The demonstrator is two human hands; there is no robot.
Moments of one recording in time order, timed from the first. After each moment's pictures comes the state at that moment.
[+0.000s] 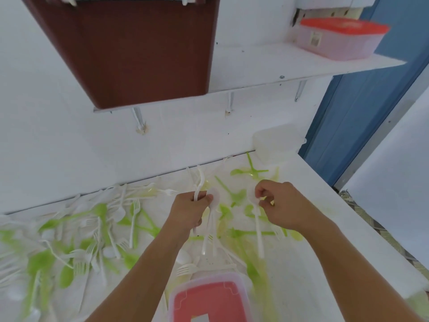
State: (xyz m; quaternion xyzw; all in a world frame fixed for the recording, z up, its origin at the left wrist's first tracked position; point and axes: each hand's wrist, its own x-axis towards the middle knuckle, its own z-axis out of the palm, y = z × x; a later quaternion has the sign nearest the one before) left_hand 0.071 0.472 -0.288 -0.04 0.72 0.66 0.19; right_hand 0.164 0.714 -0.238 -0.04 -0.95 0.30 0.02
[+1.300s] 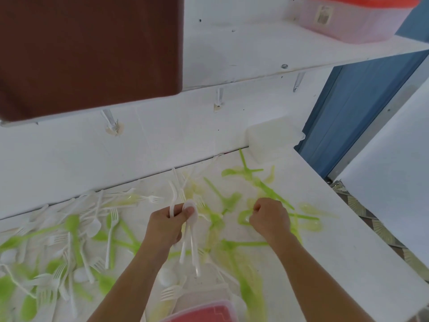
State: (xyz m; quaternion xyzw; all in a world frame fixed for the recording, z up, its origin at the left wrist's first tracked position) left_hand 0.043 0.465 -0.332 -0.09 0.72 0.67 0.17; right_hand 0.099 0.721 -0.343 -0.32 -0.92 0.23 -0.03
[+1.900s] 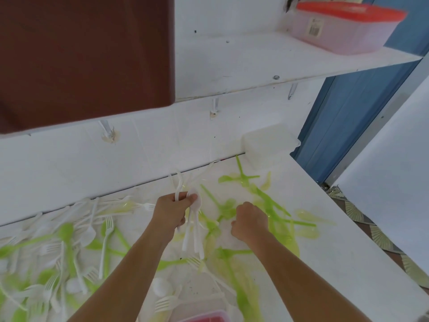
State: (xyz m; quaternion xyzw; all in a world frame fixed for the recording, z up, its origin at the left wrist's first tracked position) left_hand -0.003 0.503 -0.319 -0.09 0.71 0.67 0.19; right_hand 0.069 0.700 -0.350 -0.19 -0.97 0.06 -0.14
